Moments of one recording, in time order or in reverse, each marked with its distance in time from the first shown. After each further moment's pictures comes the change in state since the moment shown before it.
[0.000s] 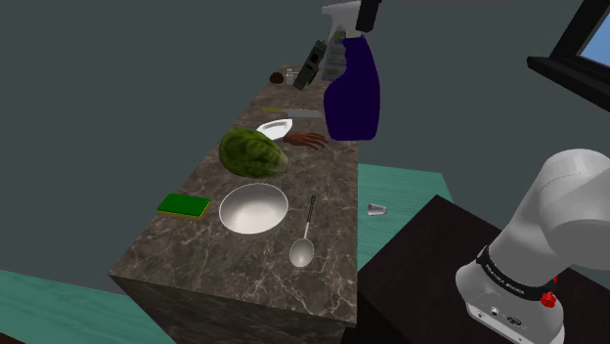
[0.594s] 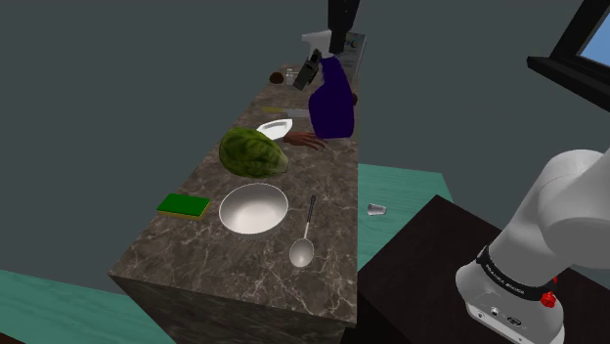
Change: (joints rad) arm -0.041 0.168 -0.074 0.003 -0.030 0.151 -0.130
